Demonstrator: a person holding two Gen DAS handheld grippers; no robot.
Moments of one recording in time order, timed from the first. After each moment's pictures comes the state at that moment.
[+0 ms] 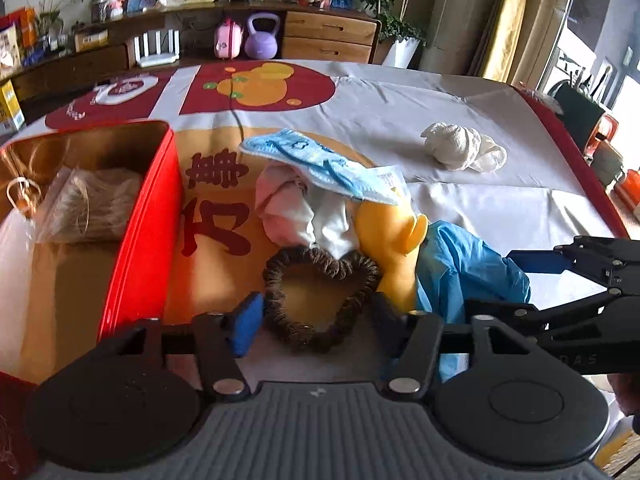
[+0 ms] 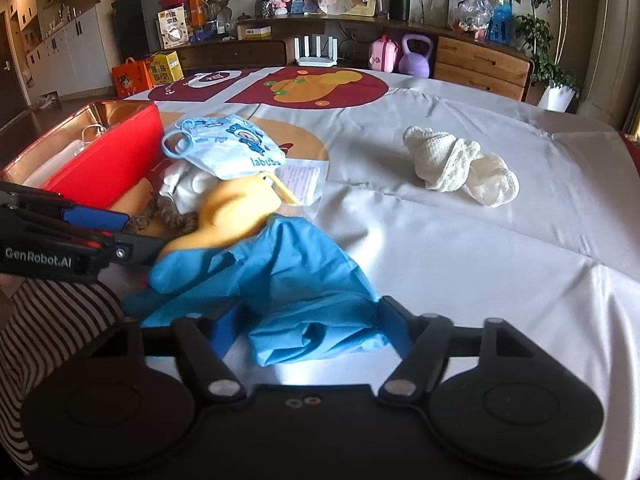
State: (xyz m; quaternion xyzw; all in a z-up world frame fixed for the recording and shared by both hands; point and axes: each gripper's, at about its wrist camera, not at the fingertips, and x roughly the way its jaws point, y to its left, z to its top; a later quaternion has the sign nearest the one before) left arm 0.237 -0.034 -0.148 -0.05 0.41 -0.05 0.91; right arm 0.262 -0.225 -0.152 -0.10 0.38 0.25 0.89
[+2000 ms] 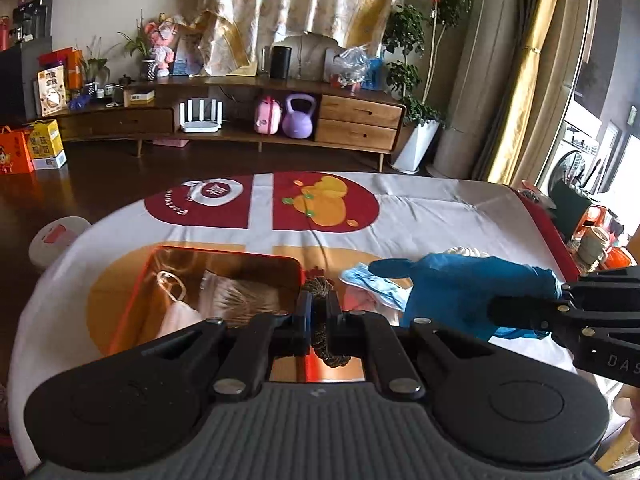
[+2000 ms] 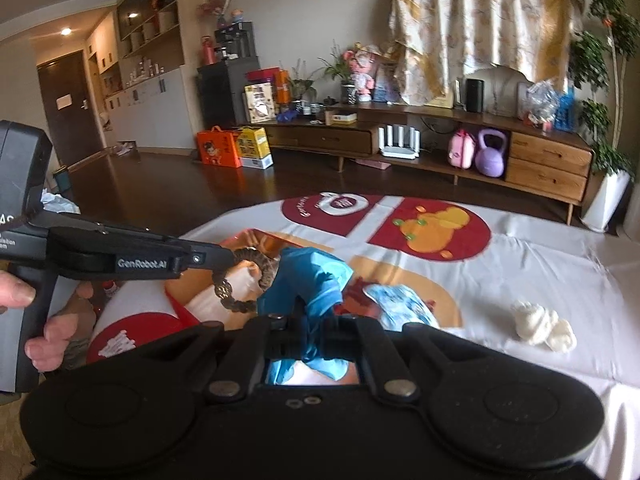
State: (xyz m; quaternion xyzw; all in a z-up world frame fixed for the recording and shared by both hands) left arm 0.162 0.058 -0.006 -0.07 0.32 -0.01 0.95; right arm 0.189 -0.140 0.001 -0.06 0.28 0.37 0.89
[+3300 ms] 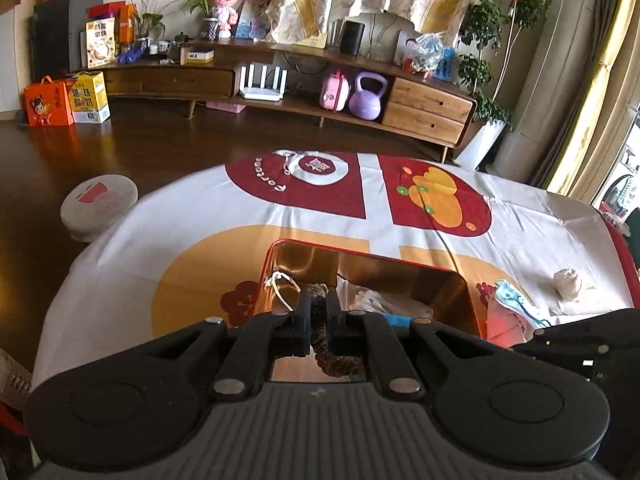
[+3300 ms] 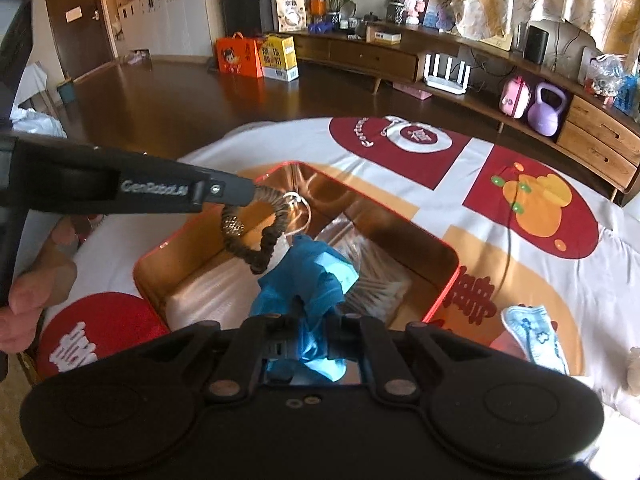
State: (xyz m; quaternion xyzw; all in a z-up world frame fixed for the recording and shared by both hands) left arm 0.227 0.184 -0.067 -0.11 0.36 0.05 0.93; right arm 0.254 0.028 -0.081 -0.15 0.38 0.38 0.83
